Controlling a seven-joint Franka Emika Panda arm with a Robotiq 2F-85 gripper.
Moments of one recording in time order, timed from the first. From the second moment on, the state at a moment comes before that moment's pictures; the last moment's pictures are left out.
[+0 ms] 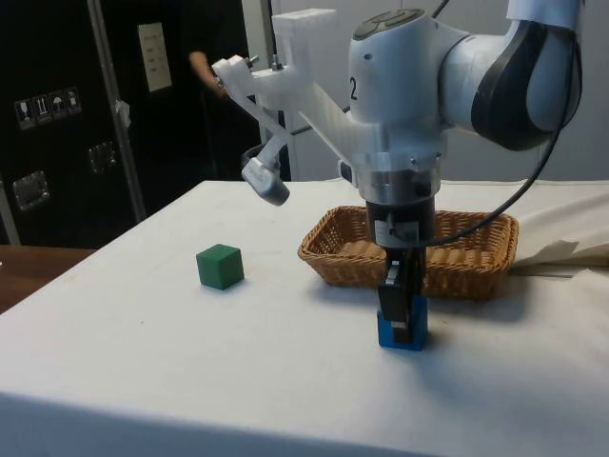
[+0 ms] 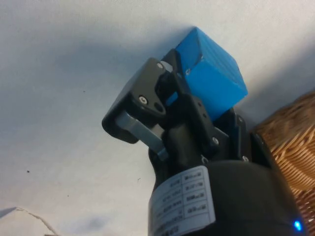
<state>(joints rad) 0.04 0.14 0.33 -2.77 -0.34 2.87 0.74</state>
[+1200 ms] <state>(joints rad) 0.04 0.03 0.27 -2.68 -0.34 2.83 0.69</state>
